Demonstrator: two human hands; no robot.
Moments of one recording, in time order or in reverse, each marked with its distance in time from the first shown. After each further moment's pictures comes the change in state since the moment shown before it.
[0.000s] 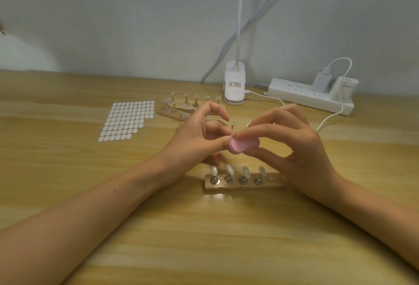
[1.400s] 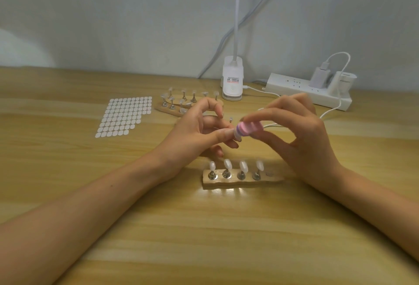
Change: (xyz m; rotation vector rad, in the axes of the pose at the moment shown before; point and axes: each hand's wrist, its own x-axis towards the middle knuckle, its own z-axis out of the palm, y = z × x) left_hand 0.002 -0.003 -0.001 -0.052 -0.023 0.027; right_hand 0.001 0.003 -0.003 -0.084 0.029 0.020
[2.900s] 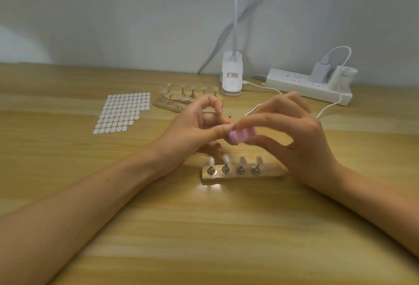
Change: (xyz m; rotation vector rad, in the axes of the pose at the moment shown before) left_hand -0.001 0.004 0.002 -0.042 -0.033 -0.023; right_hand -0.001 -0.003 -0.001 0.032 -0.025 -0.039
